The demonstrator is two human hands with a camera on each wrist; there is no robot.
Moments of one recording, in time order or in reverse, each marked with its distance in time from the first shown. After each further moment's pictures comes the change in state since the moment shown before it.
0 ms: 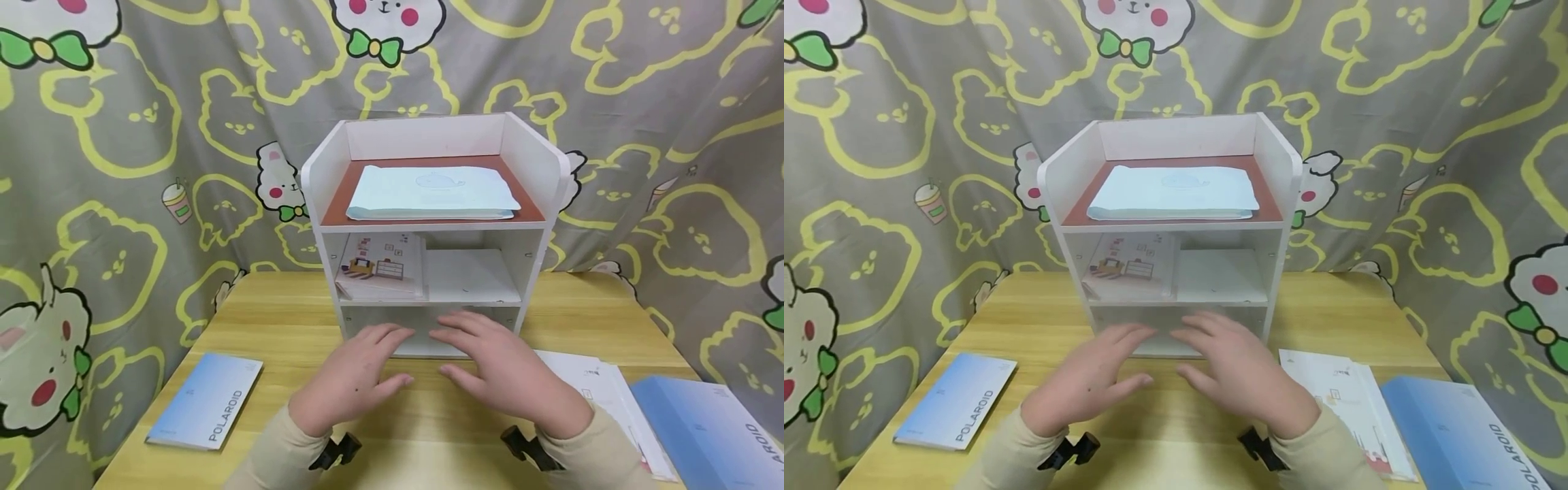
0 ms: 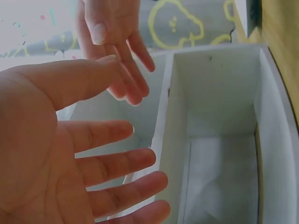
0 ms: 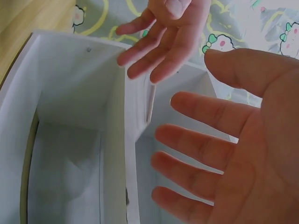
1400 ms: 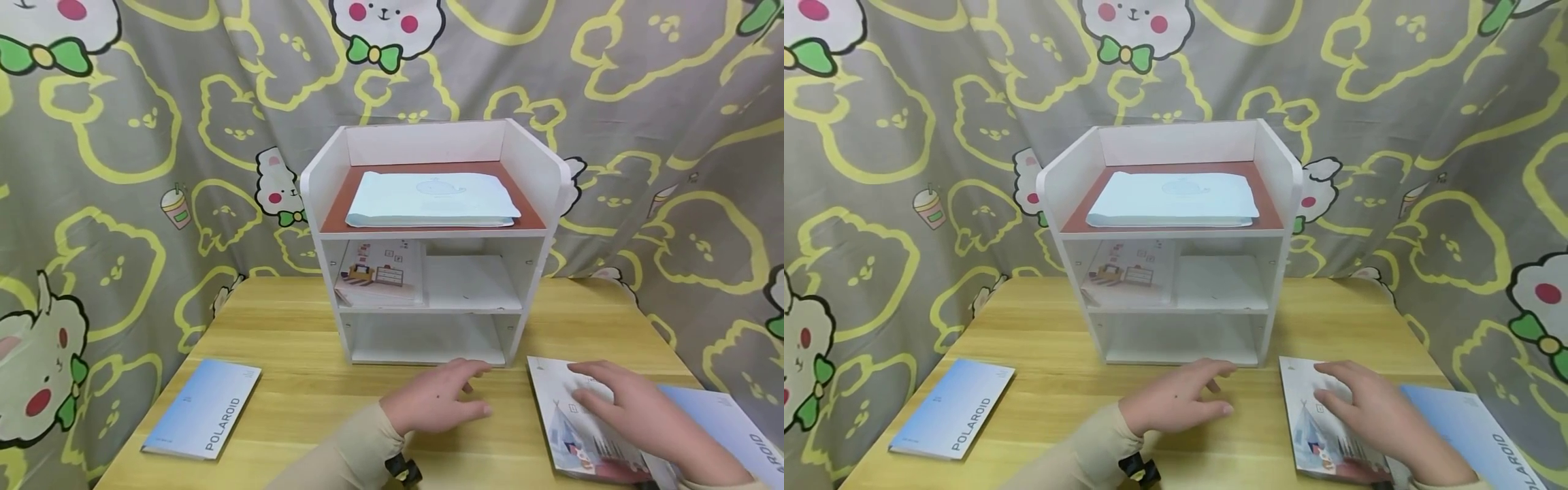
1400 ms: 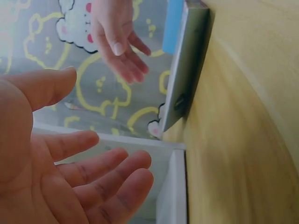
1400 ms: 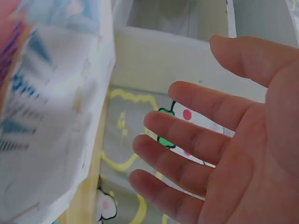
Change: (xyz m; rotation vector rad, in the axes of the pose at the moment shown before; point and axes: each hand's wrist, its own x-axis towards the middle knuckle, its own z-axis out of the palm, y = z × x) left_hand 0.062 0.048 0.081 -0.414 -0.304 0.004; right_hand -0.139 0.111 -0.018 0.075 -0.122 0.508
